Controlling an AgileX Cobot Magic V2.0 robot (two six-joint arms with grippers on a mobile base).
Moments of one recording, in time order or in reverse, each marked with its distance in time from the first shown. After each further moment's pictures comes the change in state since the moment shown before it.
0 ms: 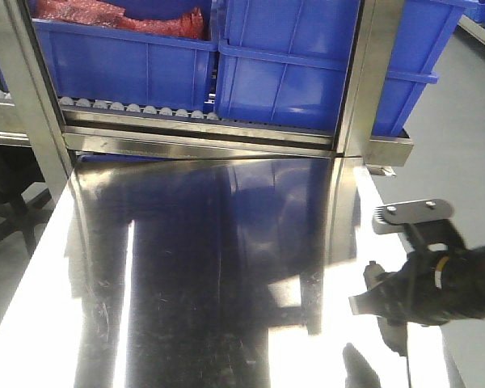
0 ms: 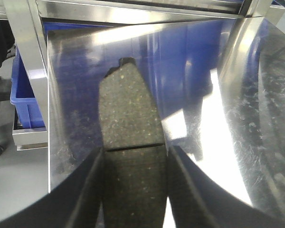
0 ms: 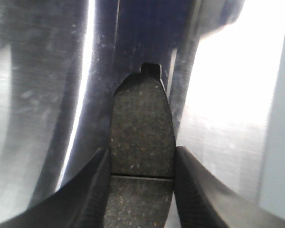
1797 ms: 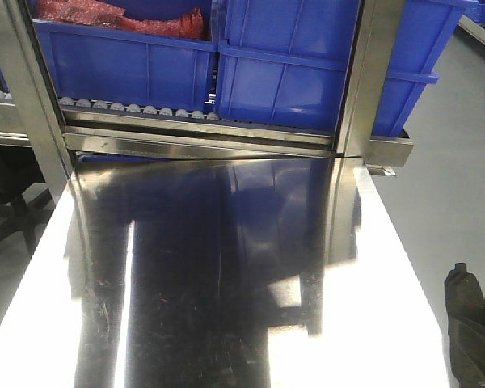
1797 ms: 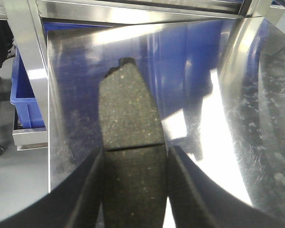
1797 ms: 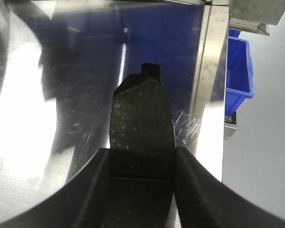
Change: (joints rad) left arm 0.000 0.000 0.000 0.000 0.000 0.000; right arm 0.000 -0.771 0.310 -0.010 -0.040 -0.027
